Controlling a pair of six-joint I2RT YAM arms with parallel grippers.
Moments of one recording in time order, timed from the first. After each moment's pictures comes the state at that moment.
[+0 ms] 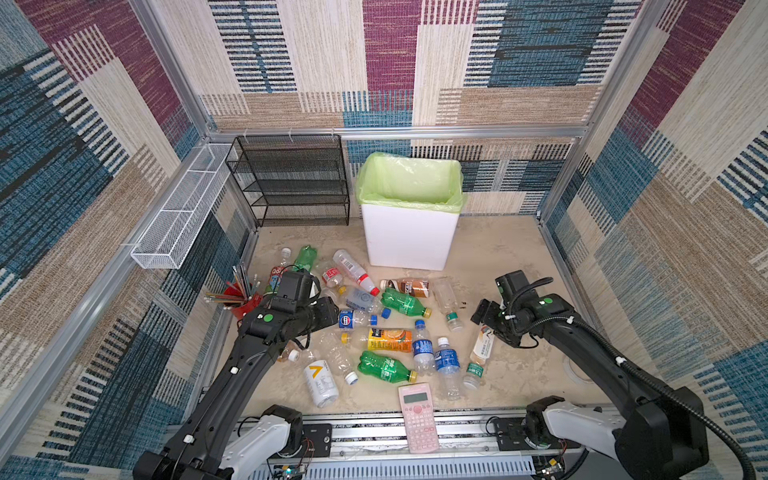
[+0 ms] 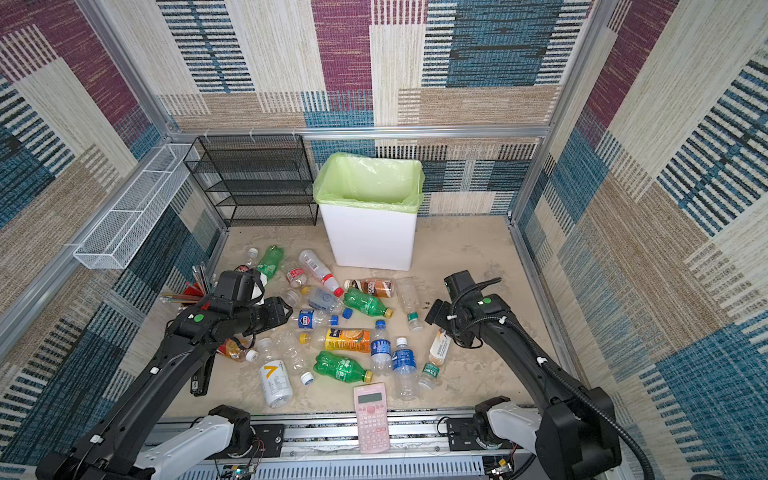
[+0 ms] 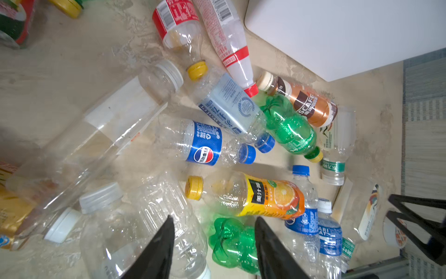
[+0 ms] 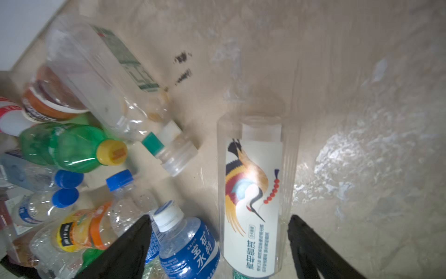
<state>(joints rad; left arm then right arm) -0.29 1.02 0.95 -0.87 0.12 -0.56 0.33 1.18 0.83 -0.88 -0.10 0.86</state>
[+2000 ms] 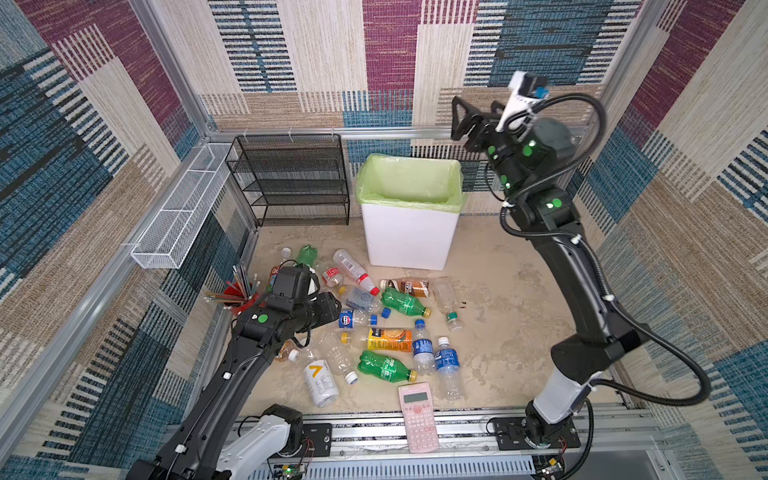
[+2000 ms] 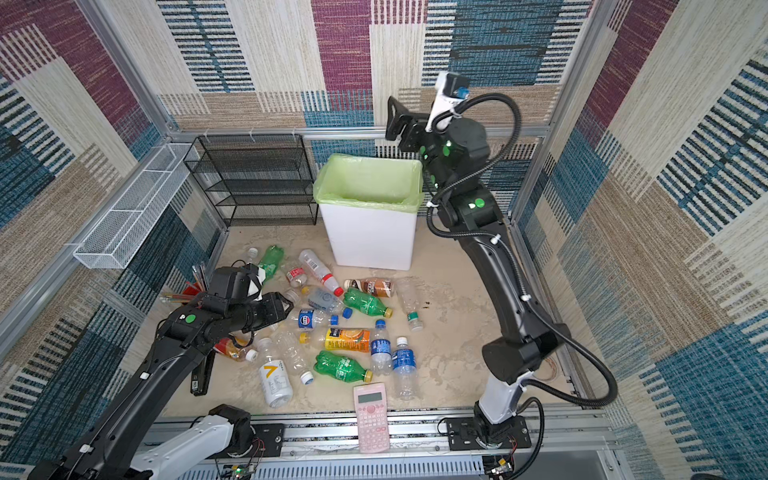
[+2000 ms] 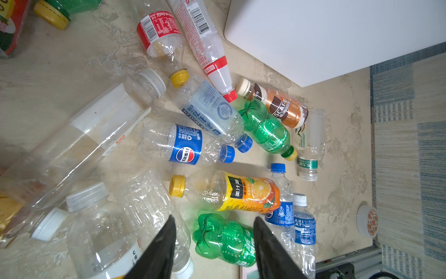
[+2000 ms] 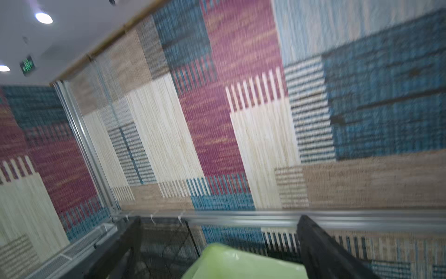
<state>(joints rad) -0.31 0.99 1.01 -0.89 0.13 -0.60 0.42 1.68 2.22 -0.14 0.13 0.23</state>
